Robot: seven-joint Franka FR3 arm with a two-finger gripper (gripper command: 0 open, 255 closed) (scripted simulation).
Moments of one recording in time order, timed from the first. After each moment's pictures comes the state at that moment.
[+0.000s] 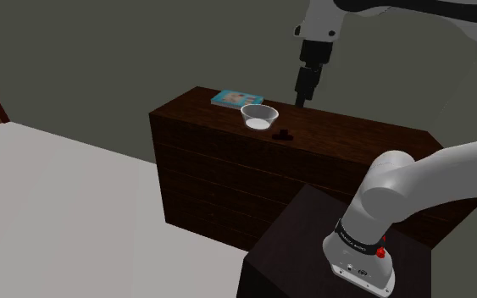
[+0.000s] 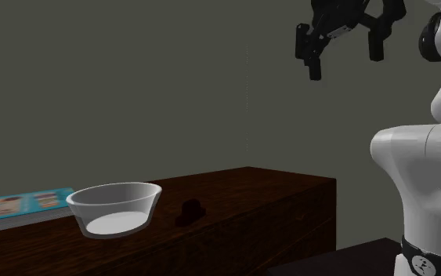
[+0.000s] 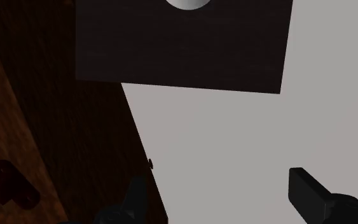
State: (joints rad) arm 0.00 -0.79 -0.01 -2.26 0.03 1.42 -0.14
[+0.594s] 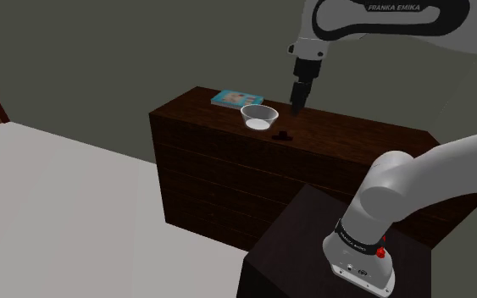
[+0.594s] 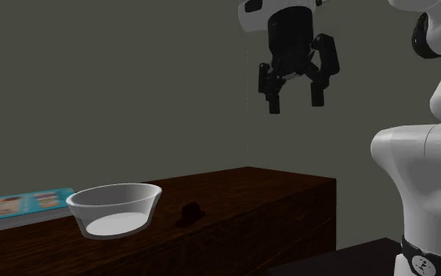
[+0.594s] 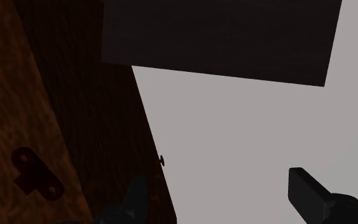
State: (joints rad) arm -0.03 -0.70 -0.13 -2.35 -0.06 1.60 -0.29
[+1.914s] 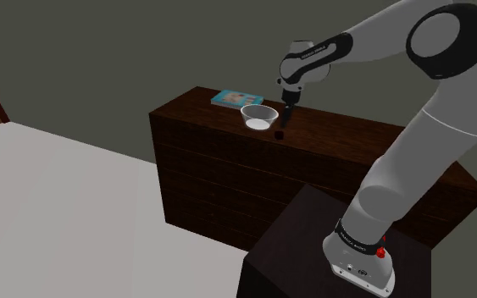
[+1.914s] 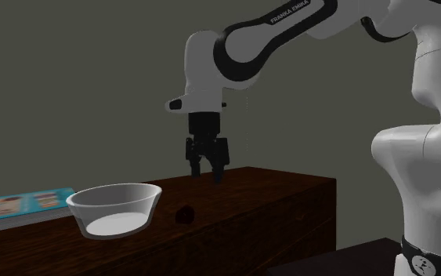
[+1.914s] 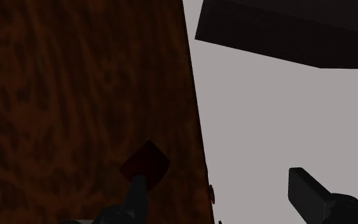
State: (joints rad) arm -0.06 -0.15 -0.44 -2.26 -0.10 2.11 -0.72
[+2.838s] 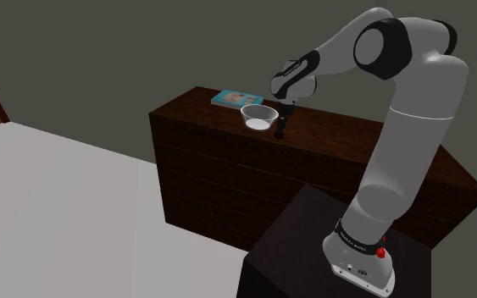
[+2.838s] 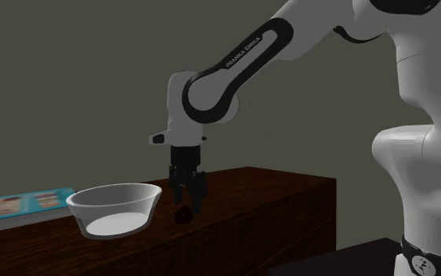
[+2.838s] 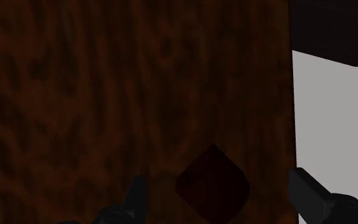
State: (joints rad) arm -0.09 0.14 -0.48 -2.17 0.05 2.29 -0.91
